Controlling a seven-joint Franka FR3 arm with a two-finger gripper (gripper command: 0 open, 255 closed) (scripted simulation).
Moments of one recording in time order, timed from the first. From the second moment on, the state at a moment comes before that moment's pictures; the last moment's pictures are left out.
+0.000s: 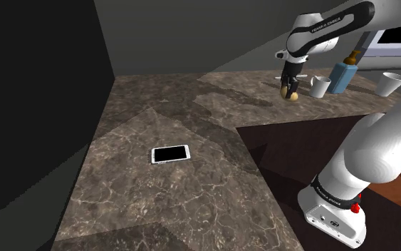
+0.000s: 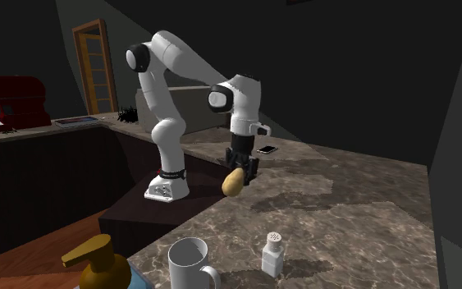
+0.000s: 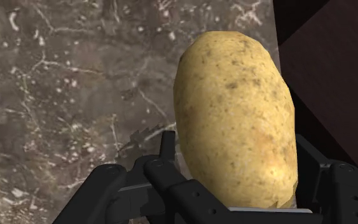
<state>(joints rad) 0.05 -0.27 -0.67 -2.39 -0.29 2.12 -1.22</state>
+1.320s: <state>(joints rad) 0.09 -0.48 -0.45 -2.42 -0.29 1.91 -0.99</state>
